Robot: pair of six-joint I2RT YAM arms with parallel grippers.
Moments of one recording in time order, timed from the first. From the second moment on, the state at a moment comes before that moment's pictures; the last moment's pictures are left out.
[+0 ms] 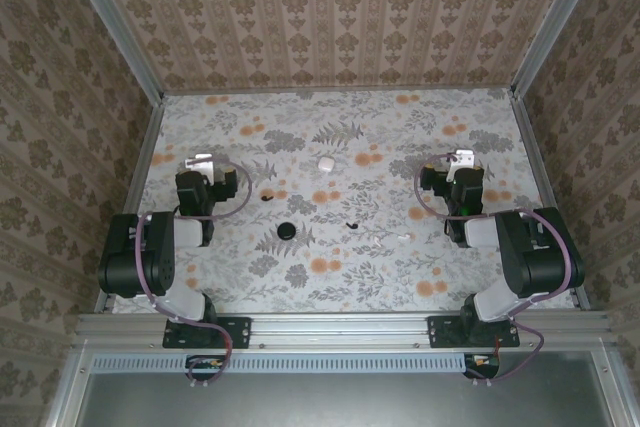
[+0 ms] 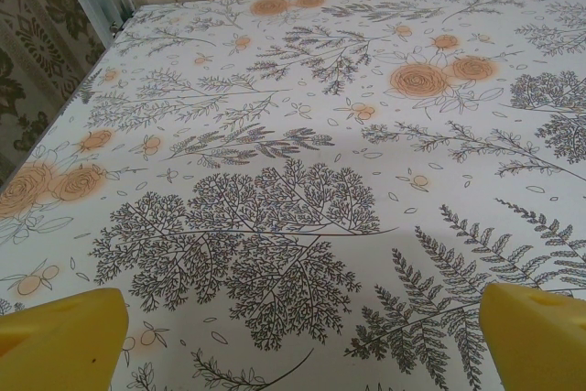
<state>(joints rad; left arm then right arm) -0.02 1.56 0.41 0.77 -0.05 0.07 0.03 1.56 0.40 0.80 0.17 0.05</state>
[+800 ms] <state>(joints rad) -0.02 1.54 0.41 0.76 -0.04 0.08 0.03 1.52 0.40 0.76 0.16 0.05</state>
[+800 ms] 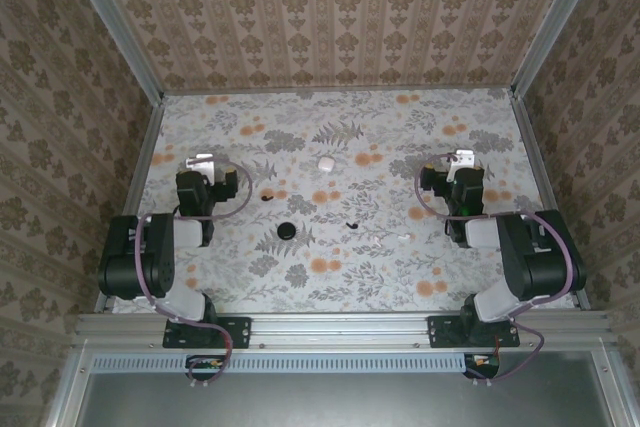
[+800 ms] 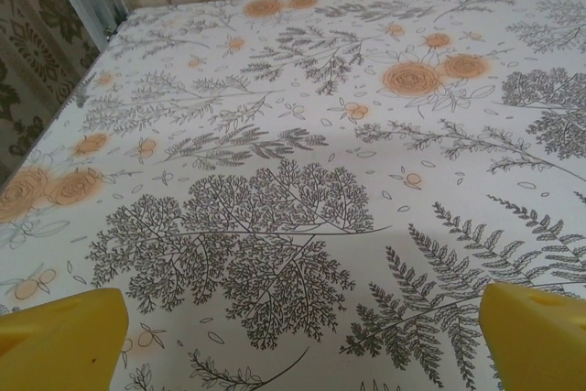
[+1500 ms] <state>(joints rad) 0.01 1.05 0.77 -0.34 -0.02 -0.18 0.41 1.22 0.83 -0.26 0.07 0.21</state>
